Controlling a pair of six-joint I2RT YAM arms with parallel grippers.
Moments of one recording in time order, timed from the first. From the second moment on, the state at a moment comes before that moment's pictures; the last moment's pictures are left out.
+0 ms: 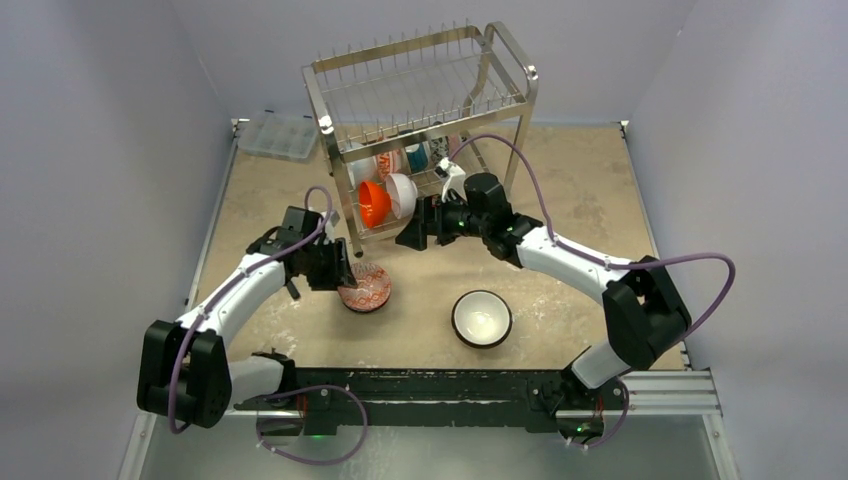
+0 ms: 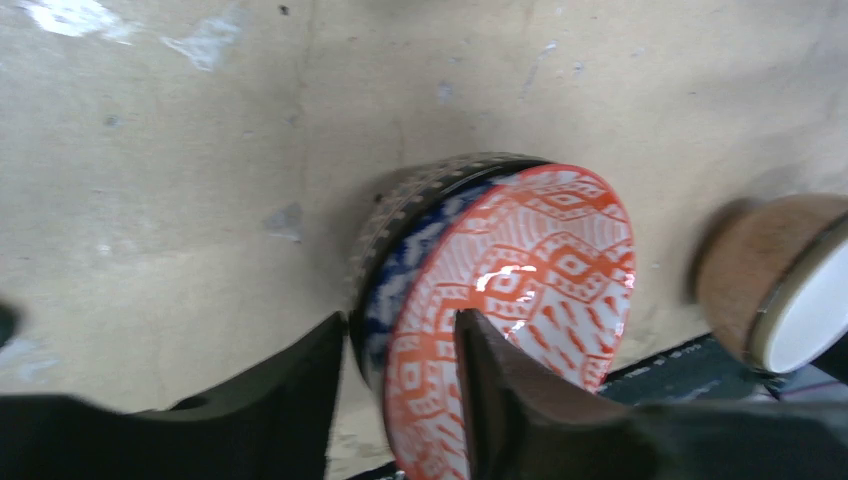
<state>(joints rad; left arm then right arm) -0.23 1.22 0.73 -0.61 0.32 -0.39 0.65 1.54 1.02 0.06 -0.45 0.50</state>
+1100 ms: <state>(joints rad) -0.24 0.95 0.80 -0.48 0.42 -0.43 0.58 1.39 0.71 0.50 -0.71 0.86</state>
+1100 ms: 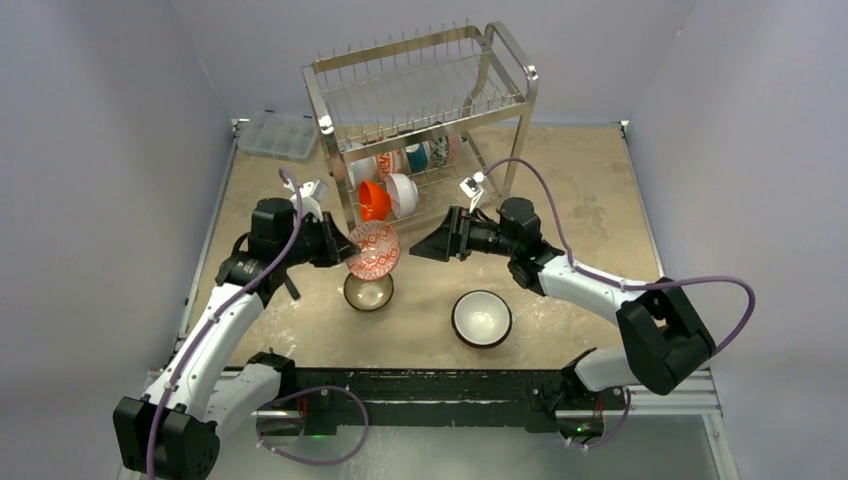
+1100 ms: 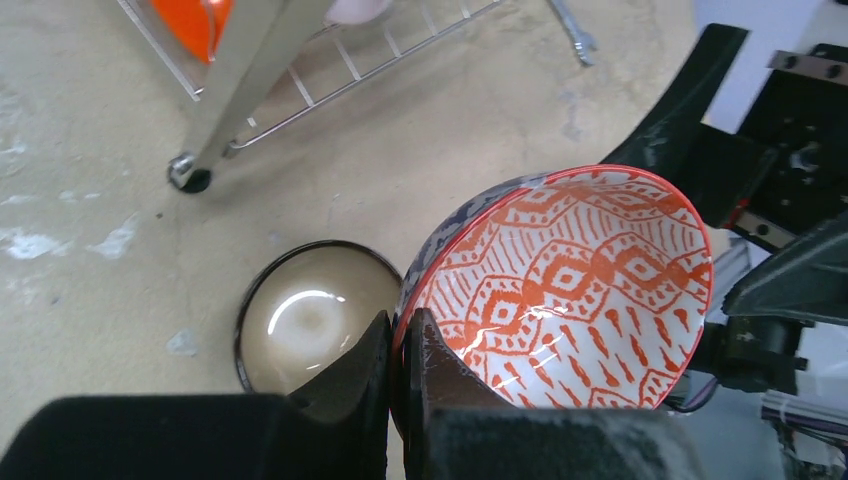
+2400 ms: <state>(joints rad) -0.26 0.91 0.67 -0.20 0.54 -0.56 0.72 1.52 0.80 0.66 -0.69 0.99</state>
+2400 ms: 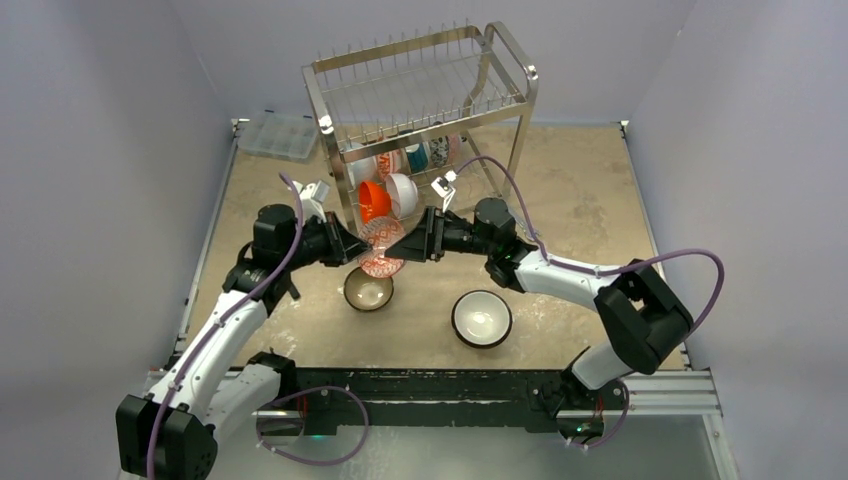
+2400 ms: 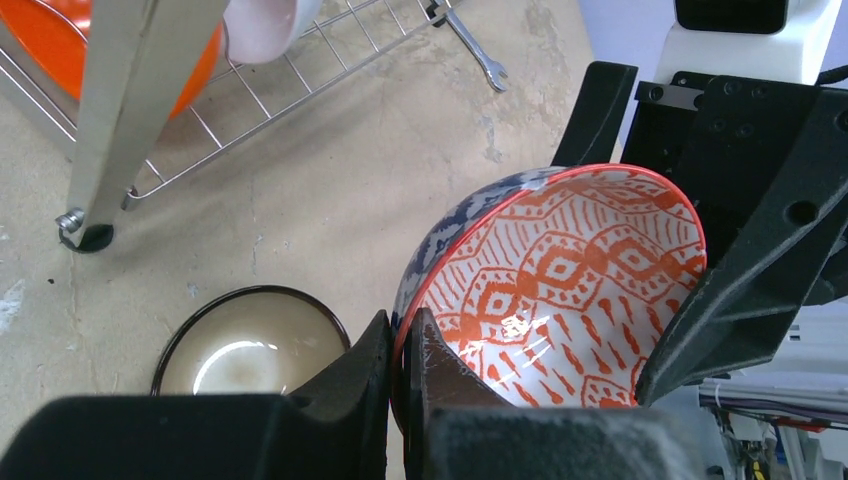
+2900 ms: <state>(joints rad) -0.26 0.88 0.64 -0.20 0.51 -0.57 0.72 1.51 0.80 0.55 -0.67 0.92</state>
